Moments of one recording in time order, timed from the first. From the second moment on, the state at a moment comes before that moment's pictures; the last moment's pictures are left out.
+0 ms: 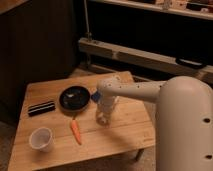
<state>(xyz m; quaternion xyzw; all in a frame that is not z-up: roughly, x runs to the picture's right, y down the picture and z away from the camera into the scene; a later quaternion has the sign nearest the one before) -0.011 0.165 0.859 -0.28 -0.27 -0.50 0.77</state>
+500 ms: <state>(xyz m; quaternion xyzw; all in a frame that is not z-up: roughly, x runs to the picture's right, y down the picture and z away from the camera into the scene) 0.000 0.159 0.865 -0.27 -0.25 -0.49 0.79</state>
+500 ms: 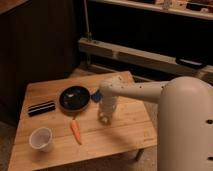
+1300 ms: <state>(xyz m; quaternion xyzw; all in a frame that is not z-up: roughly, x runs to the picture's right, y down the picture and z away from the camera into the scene) 0.000 0.159 0.867 -0.26 -0.25 -0.49 0.79</state>
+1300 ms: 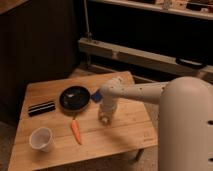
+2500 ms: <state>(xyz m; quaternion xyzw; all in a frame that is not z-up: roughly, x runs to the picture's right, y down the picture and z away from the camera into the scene) 0.004 0.154 0.861 -0.27 -0.26 -0.48 0.79</state>
